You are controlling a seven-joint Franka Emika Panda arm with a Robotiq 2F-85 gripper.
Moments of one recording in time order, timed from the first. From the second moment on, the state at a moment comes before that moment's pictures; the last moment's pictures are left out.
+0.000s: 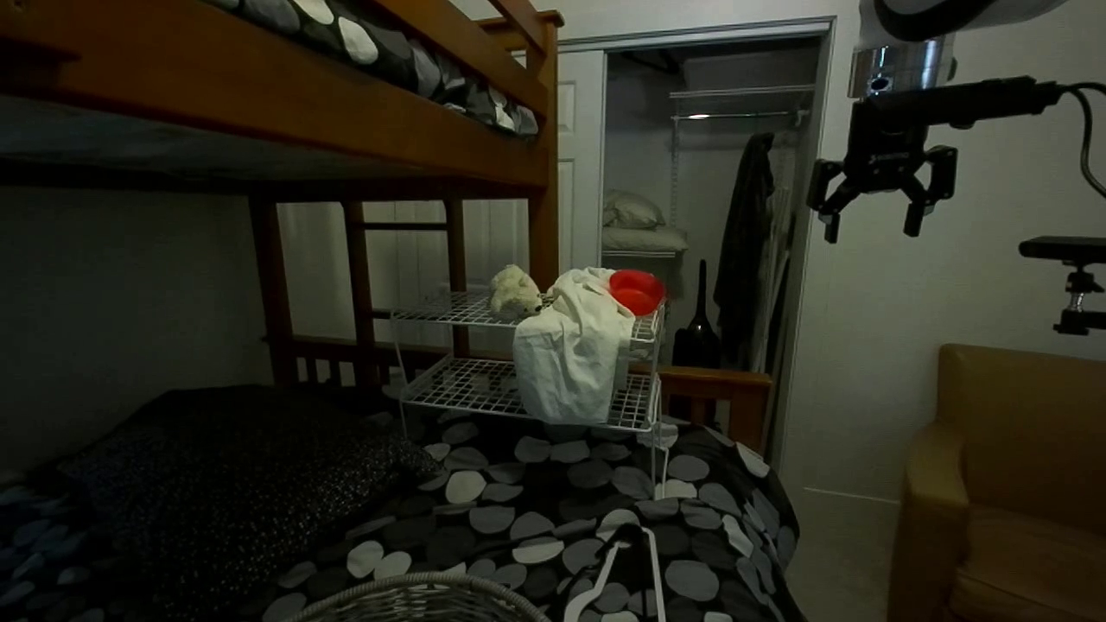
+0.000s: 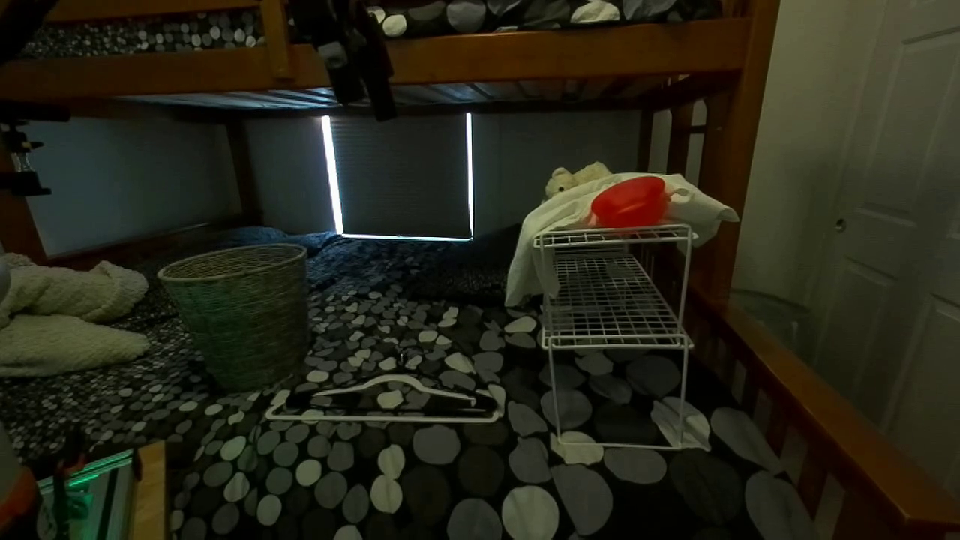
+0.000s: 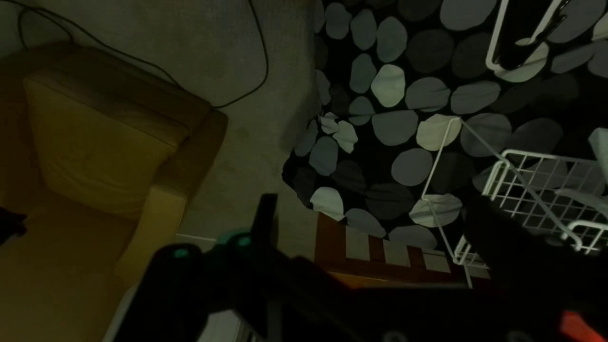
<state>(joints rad) -0.20 -0.70 0.02 -2.25 -0.21 1.75 0.51</state>
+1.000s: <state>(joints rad) -0.20 -0.67 -0.01 -2.23 -0.21 1.93 0.33</state>
